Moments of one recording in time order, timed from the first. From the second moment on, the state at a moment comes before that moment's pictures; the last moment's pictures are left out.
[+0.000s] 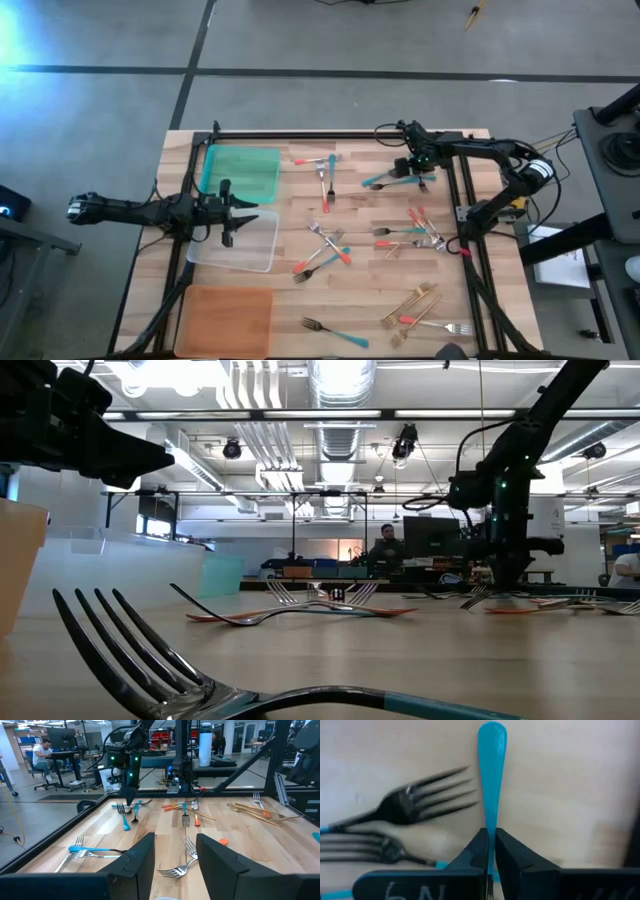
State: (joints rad) left arm -0.08 0.20 0.02 0.15 -0.20 0.04; right arm -0.91 1.52 0.76 -0.56 0.15 0.47
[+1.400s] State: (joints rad) left arm -0.08 0.20 0.02 0.15 -0.20 0.04; right arm -0.27 1.27 0.76 0.35 0.13 0.39
